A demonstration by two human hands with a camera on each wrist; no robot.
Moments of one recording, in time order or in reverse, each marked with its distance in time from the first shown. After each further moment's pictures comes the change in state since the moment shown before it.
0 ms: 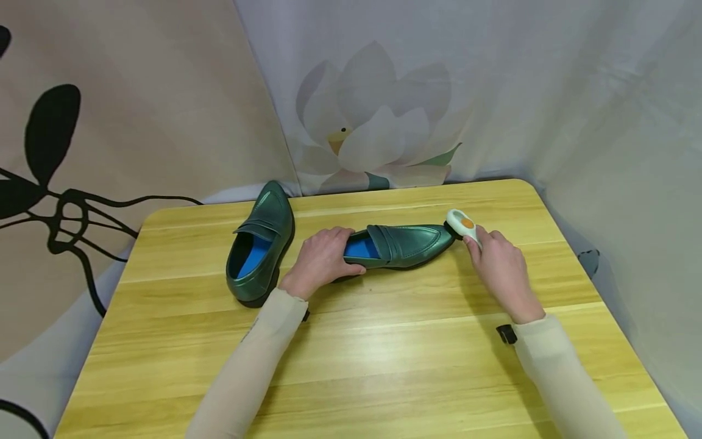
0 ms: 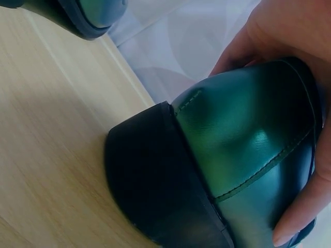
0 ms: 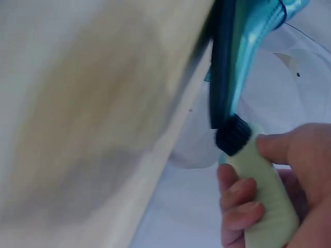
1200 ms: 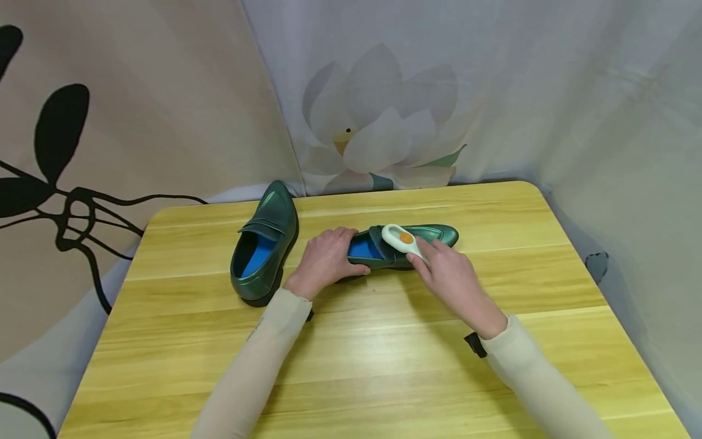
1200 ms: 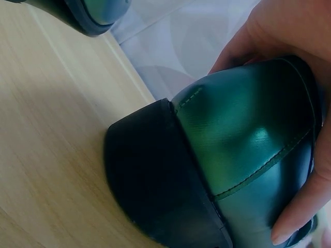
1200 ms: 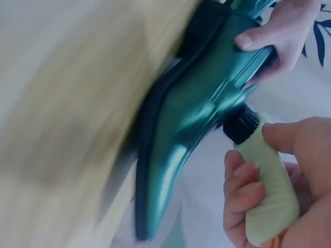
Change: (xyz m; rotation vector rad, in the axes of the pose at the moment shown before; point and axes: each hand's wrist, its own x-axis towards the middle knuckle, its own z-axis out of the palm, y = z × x) left_hand 0.000 0.001 0.000 0.015 0.000 -0.026; right_hand -0.002 -0.091 0.013 0.076 -0.102 -0.228
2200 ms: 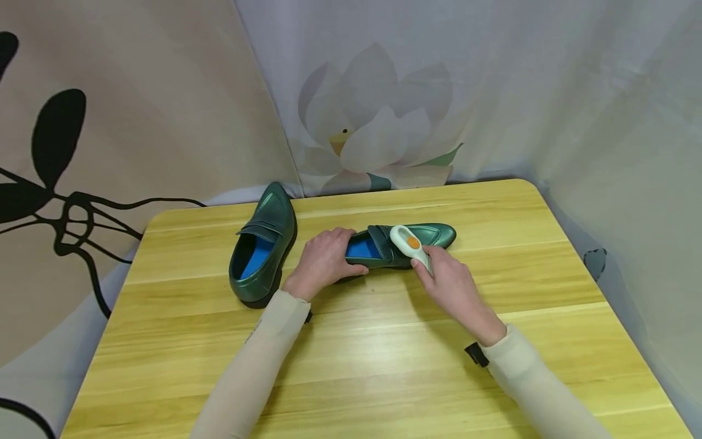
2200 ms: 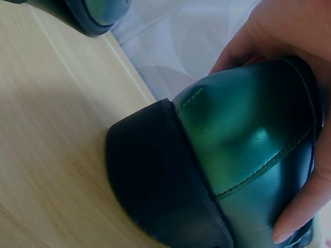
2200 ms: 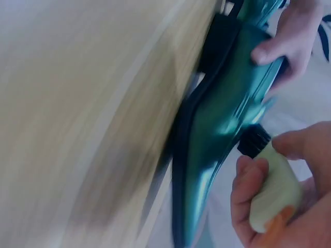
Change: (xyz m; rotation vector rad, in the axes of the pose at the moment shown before) left_hand -0.001 -0.001 0.001 -0.013 0.005 -0.003; right_hand -0.016 0.006 0.015 0.190 0.006 0.161
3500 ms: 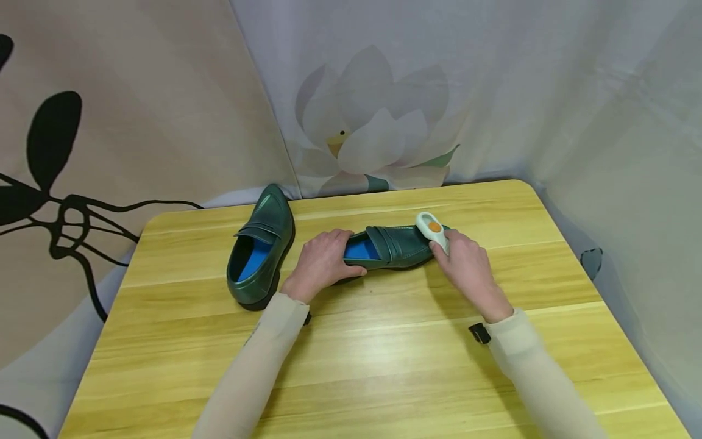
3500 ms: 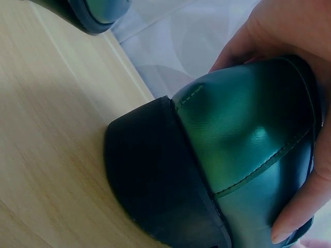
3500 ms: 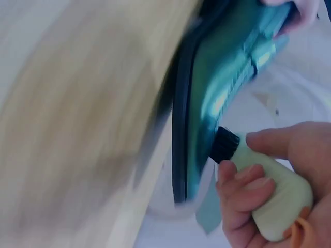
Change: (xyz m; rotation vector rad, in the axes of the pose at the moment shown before) left_hand 0.000 0.001 0.002 -0.003 0.010 -0.003; right_hand 0.027 0.027 -0.024 -0.093 0.007 0.155
